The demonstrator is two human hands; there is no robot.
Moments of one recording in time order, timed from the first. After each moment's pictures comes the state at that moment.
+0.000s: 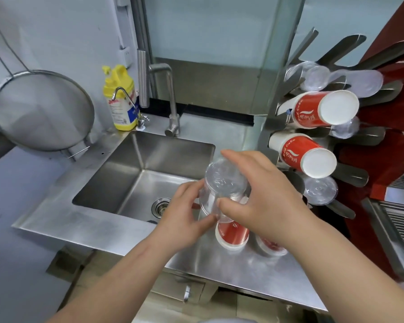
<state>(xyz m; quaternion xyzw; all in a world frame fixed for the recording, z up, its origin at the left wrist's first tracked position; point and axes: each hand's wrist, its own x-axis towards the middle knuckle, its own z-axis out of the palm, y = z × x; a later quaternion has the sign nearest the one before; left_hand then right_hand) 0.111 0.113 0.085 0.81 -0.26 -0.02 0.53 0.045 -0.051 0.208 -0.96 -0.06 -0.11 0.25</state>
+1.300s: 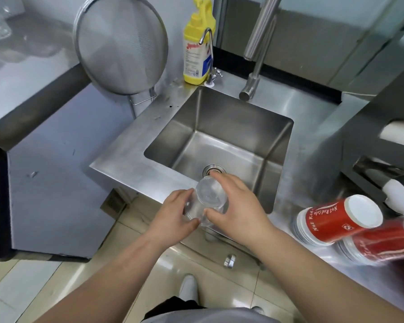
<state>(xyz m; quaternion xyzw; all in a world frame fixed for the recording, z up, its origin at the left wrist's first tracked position) 0.129 0.317 -0.040 0.91 -0.11 -0.09 0.40 0.118 0.136 0.054 -0.94 -0.08 0.05 0.34</state>
